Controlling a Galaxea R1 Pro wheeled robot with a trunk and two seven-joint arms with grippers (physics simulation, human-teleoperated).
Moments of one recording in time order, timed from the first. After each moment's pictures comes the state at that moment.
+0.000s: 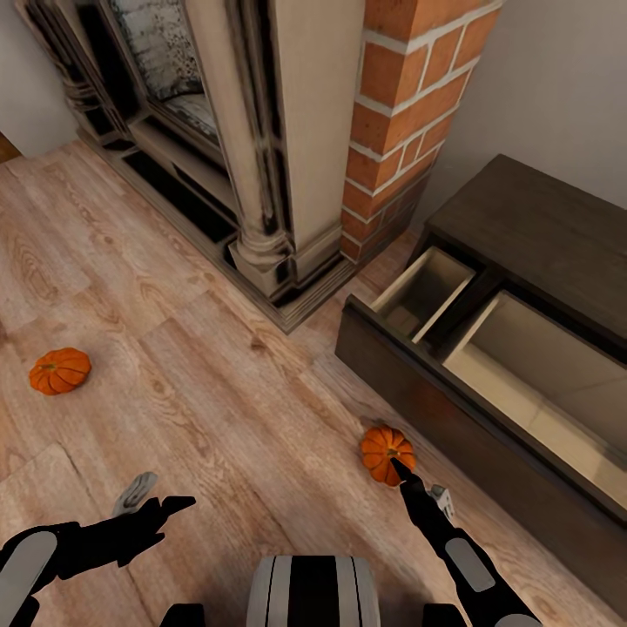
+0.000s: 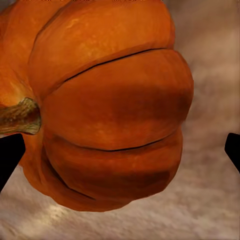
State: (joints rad) left arm -0.15 0.28 0.17 -1.44 1.25 1.03 0.23; right arm -0.48 0.01 -0.19 -0.52 -1.00 0.16 0.45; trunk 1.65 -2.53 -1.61
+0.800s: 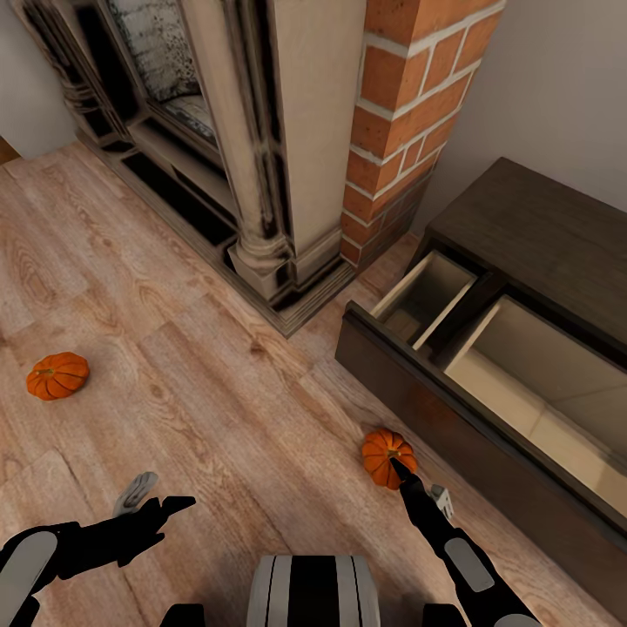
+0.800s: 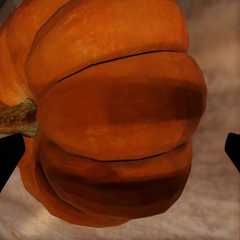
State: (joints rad) left arm -0.15 0.28 0.17 -1.44 1.25 1.03 0.23; right arm -0.48 0.01 -0.19 -0.52 -1.00 0.16 0.45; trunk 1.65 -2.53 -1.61
